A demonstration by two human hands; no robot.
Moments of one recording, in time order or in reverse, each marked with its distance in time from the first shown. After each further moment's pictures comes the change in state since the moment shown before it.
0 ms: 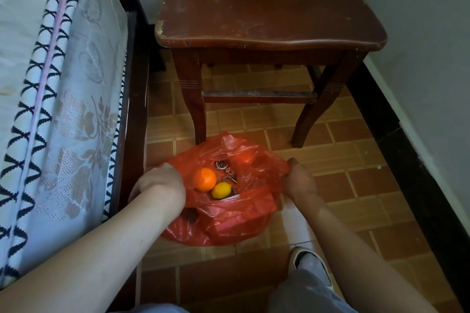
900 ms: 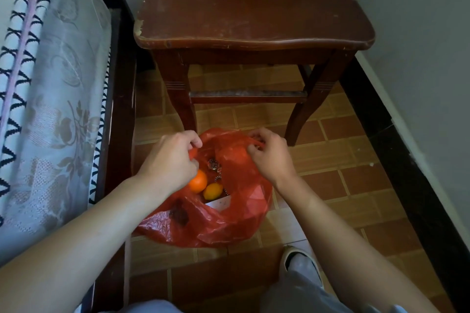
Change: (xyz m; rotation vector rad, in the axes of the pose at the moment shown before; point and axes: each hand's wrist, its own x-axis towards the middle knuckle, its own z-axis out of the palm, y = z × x) left_hand -0.105 -0.003 -0.092 -0.442 0.382 0.758; right_hand -0.026 -0.083 -0.061 0.393 0.104 -0.375
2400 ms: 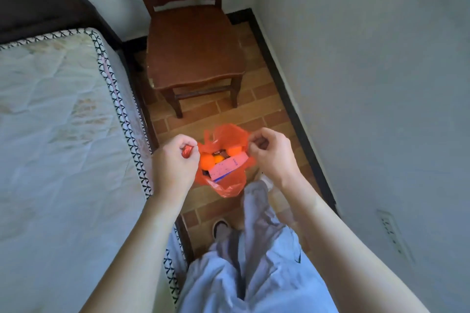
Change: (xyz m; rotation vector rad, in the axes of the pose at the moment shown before) left_hand -0.271 0.302 -0.366 -0.308 0.120 -0.075; right_hand -0.302 -0.362 -0.431 0.167 0.002 0.367
